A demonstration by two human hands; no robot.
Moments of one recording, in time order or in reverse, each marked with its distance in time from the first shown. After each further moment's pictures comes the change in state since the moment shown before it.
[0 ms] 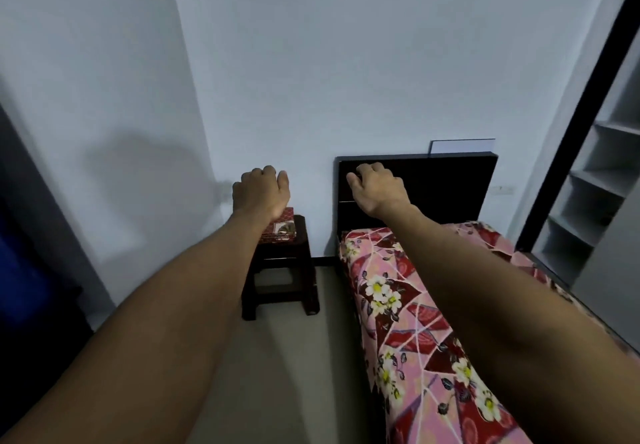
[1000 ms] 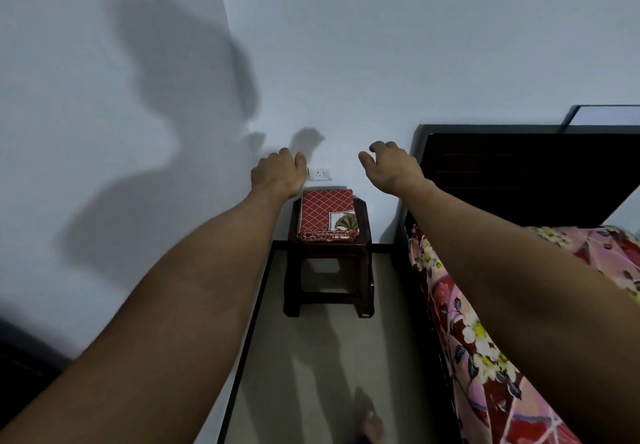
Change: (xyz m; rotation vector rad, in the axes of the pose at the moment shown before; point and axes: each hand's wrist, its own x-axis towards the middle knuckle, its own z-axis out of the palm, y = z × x) left_hand 0.332 -0.223 0.228 -0.038 -0.229 -0.162; right_hand 0.374 -0.125 0.288 0.065 -0.195 -0.040
